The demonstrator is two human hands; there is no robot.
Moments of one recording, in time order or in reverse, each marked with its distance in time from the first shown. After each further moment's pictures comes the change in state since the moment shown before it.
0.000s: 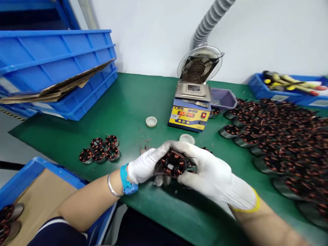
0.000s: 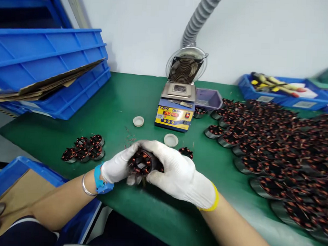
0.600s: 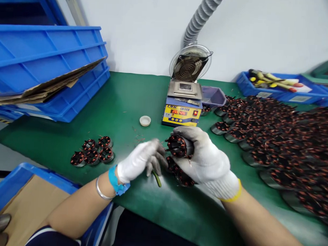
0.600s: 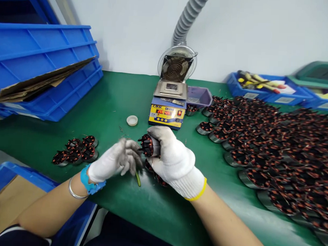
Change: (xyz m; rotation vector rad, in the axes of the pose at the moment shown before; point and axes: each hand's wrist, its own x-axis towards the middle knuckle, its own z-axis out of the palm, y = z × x) left_hand -0.001 0.018 -0.003 0.250 -0.095 0.116; right_hand 0.004 0.010 0.006 -0.271 0.434 0.035
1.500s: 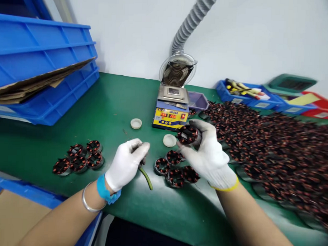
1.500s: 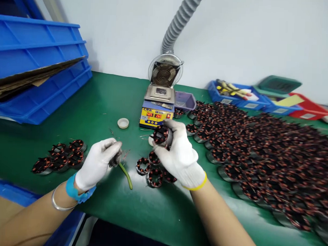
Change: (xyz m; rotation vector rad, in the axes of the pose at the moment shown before) left_hand -0.005 0.012 0.003 0.320 0.321 0.224; right_hand 0.006 0.022 -0.020 -0.084 0.016 0.446
